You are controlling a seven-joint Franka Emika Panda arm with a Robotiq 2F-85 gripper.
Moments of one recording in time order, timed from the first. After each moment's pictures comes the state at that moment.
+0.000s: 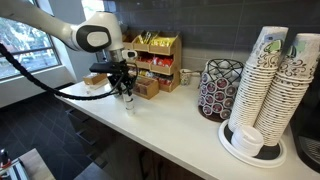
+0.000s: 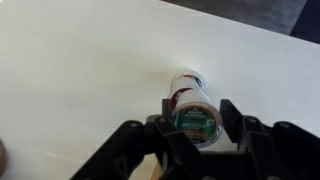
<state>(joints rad) -0.03 -0.13 -0.07 -2.28 -0.06 2.23 -0.39</state>
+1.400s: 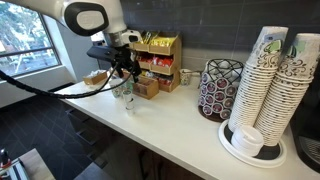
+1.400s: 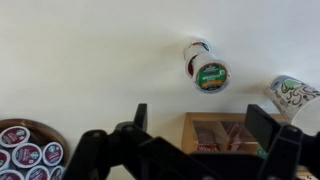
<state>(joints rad) -0.08 -0.24 -0.14 -2.23 0.07 2.18 -0.32</state>
